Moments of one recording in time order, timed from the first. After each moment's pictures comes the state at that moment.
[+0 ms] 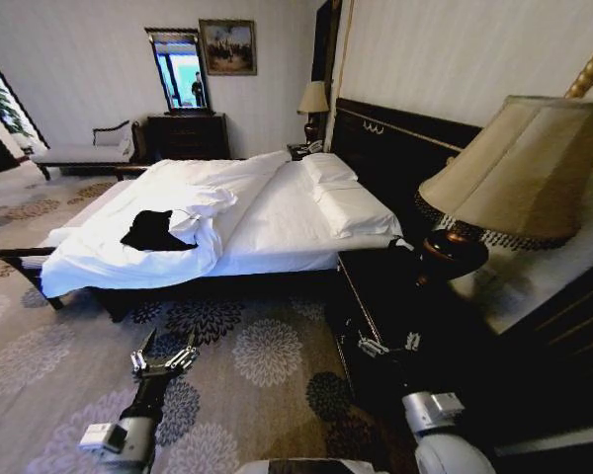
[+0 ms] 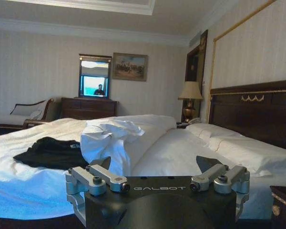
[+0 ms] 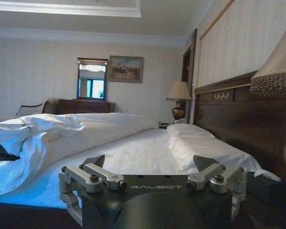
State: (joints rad) left arm 1.96 -1.44 -0.74 -2.37 -0.32 -0.08 0.06; right arm -1.80 1.39 0.62 2.27 0.14 0.07 -0.09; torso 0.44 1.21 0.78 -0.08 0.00
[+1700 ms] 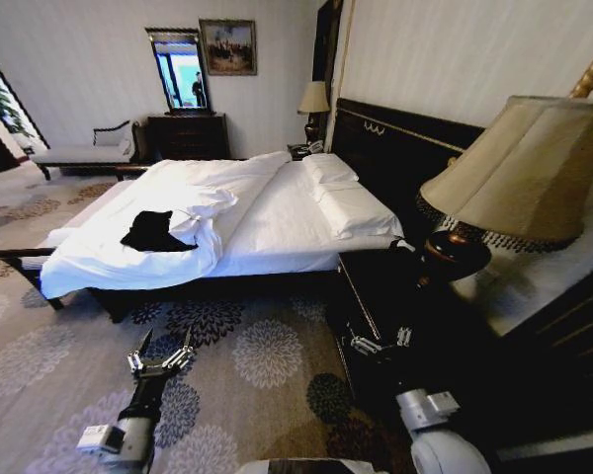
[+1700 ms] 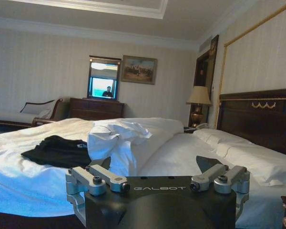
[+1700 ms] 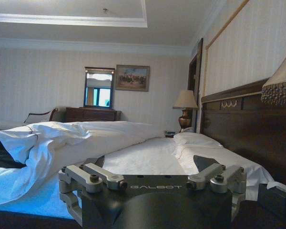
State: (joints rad) left arm 1.96 -1.46 -0.74 -2.34 -0.35 -0.12 0.05; right arm -1.79 1.41 0.62 2.26 0.13 0.13 -0.13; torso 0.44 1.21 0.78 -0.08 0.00
